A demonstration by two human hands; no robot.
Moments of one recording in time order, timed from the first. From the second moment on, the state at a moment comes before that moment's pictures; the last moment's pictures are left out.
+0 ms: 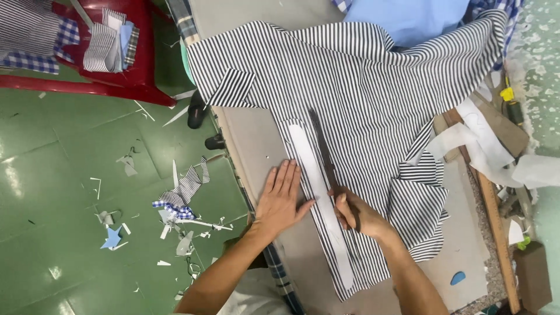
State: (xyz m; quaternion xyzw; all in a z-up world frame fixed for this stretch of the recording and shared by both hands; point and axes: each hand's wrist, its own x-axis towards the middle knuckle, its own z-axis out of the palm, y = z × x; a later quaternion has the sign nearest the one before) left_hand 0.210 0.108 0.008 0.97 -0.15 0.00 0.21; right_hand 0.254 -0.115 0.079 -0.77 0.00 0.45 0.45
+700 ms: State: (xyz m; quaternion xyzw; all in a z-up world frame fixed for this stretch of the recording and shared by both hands) left_hand 0.286 0.138 0.044 0.91 -0.35 0.02 0.23; right_hand 0.080 -0.080 0.099 -0.65 0.20 0.34 0.65
